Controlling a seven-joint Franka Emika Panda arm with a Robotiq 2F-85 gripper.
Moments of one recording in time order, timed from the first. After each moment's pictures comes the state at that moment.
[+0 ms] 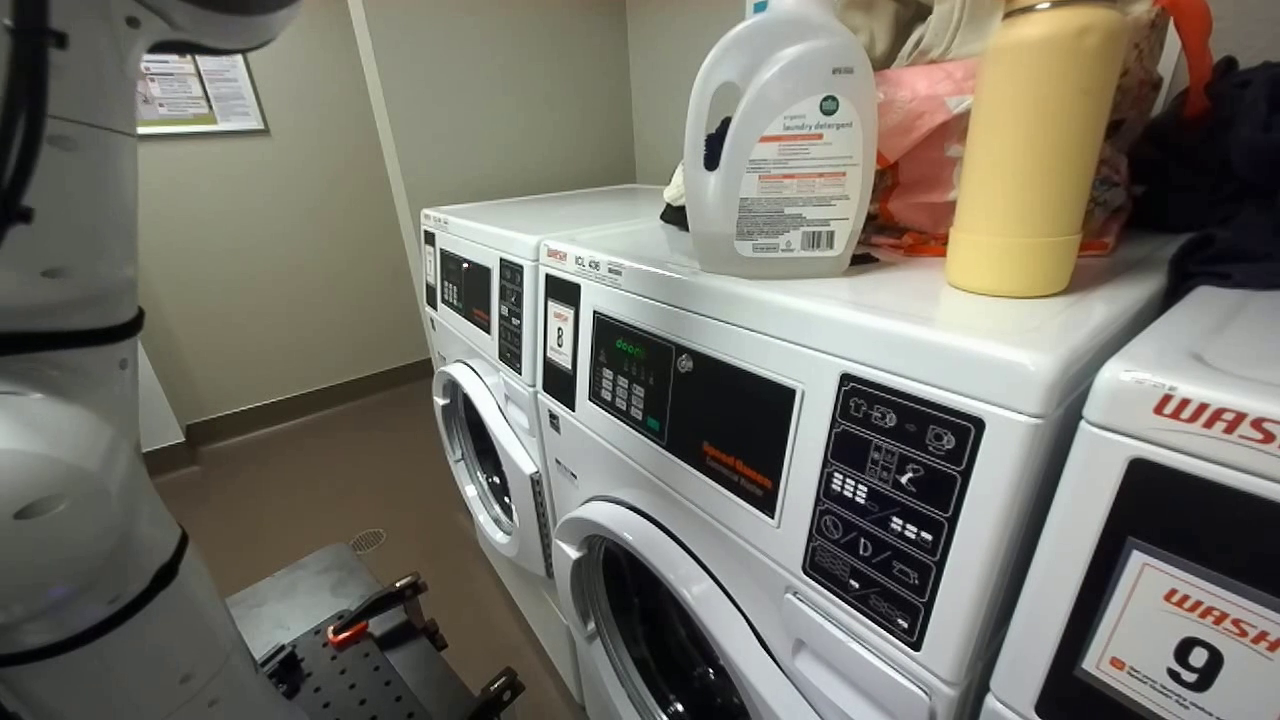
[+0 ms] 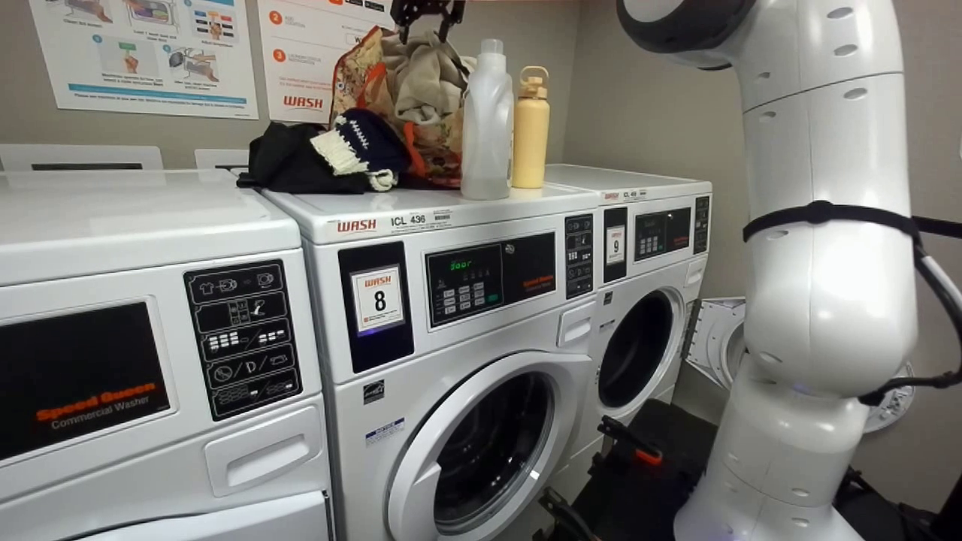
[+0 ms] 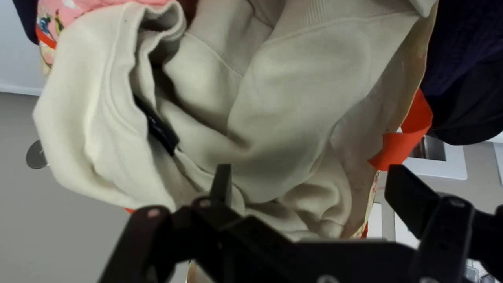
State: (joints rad) arm -0.11 0.31 -0.06 -1.00 -0.23 2.05 0.06
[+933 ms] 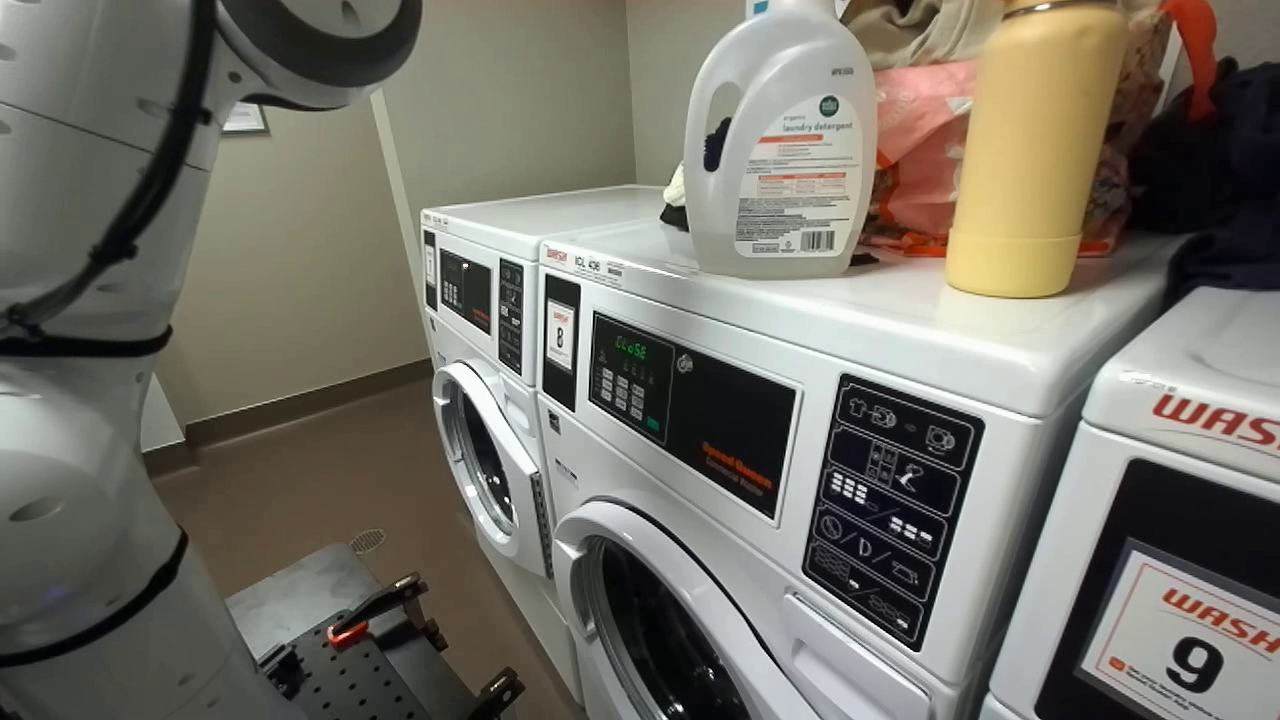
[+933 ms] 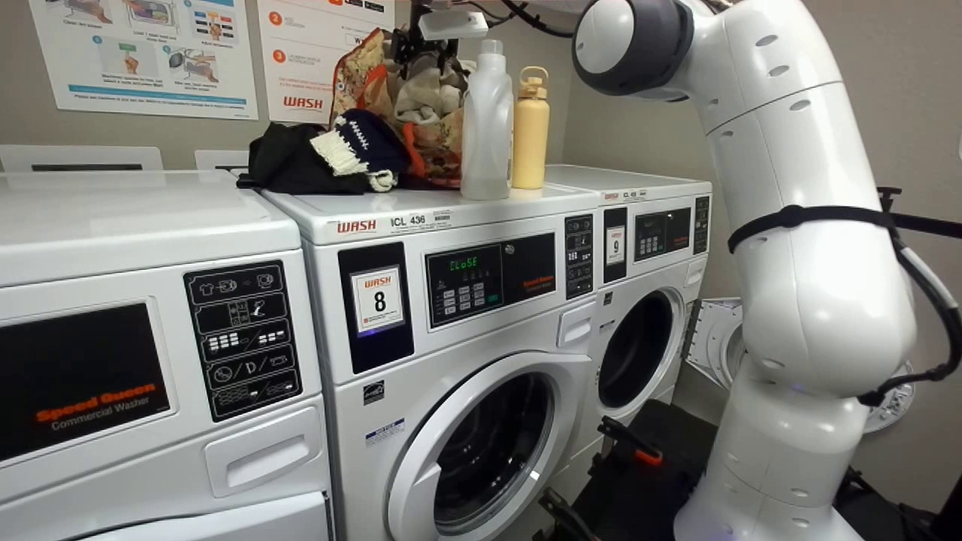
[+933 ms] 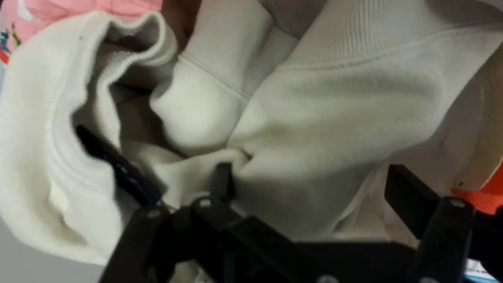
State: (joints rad) arm -0.12 0.49 -0.10 -0.87 -0.23 2.04 0.07
